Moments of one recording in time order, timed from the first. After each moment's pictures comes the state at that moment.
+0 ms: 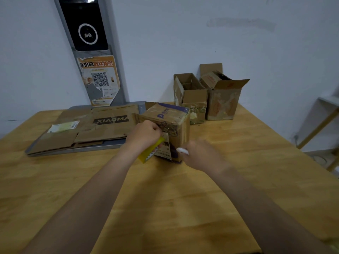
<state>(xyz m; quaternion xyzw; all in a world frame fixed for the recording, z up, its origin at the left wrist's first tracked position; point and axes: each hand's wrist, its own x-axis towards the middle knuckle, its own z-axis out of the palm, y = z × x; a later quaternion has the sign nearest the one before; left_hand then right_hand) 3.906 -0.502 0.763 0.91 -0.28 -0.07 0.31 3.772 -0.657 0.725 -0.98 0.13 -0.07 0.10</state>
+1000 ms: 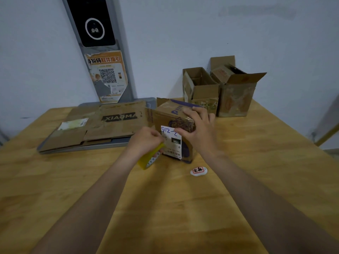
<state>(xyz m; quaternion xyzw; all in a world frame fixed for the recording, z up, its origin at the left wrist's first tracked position) 3.923 -0.482 0.739 0.90 -0.22 -0.11 0.35 3.851 -0.676 0.700 -0.89 0.12 -0.39 0.20</state>
